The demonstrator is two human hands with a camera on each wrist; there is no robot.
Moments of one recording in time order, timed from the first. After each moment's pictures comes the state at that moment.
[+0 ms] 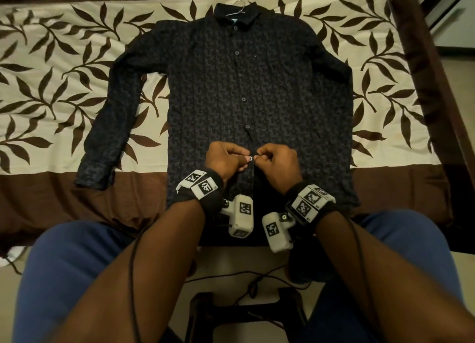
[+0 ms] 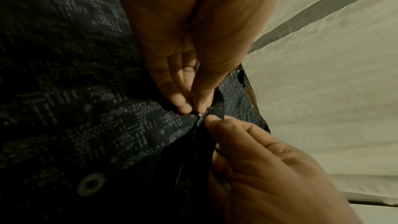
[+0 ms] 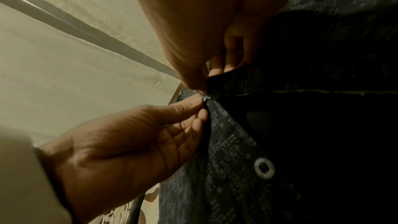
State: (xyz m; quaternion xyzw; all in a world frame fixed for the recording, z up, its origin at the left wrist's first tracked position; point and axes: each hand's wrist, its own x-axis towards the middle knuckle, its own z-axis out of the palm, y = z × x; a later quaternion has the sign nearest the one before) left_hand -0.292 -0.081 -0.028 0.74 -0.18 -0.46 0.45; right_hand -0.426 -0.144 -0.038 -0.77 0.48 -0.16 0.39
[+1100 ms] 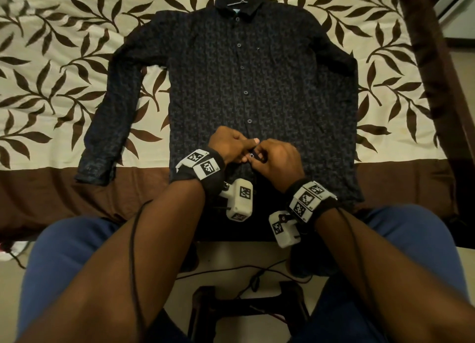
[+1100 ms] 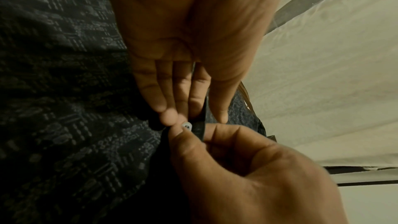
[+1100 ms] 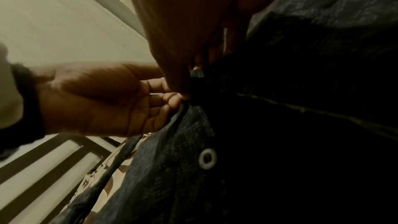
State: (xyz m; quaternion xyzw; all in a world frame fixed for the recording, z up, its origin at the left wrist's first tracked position) left_hand -0.277 -0.099 -0.012 0.75 -0.24 -0.50 0.35; right_hand -0.425 -0.144 -0.043 -0.86 0.39 -0.13 0.28
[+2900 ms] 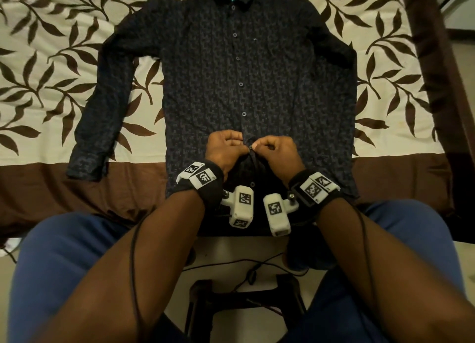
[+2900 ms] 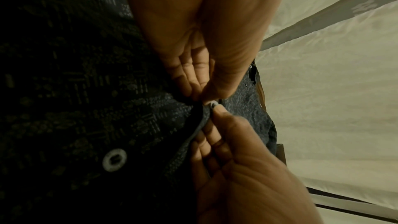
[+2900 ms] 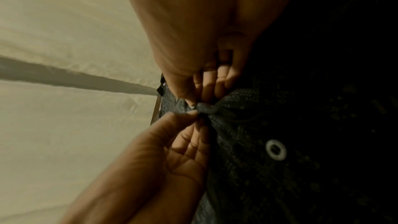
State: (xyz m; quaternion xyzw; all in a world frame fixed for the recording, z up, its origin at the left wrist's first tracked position) left_hand -0.296 -0.085 -0.037 0.73 -0.18 -0.45 0.48; right_hand -0.428 -0.153 -0.055 -0.68 0.46 -0.18 0.54
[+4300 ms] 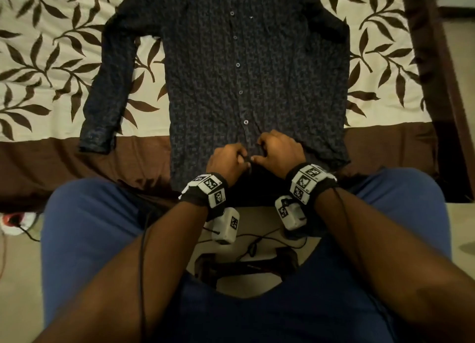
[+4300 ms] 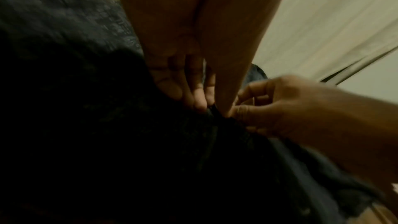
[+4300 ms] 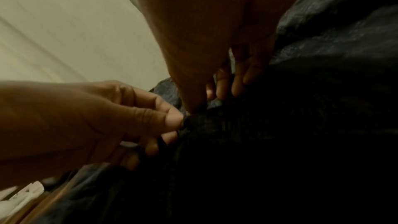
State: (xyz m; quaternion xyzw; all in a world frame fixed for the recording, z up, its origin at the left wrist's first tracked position) left_hand -0.333 -0.006 -0.046 0.80 -0.43 -0.38 0.18; right_hand -0.469 -0.101 -0.039 -0.88 0.42 0.08 0.22
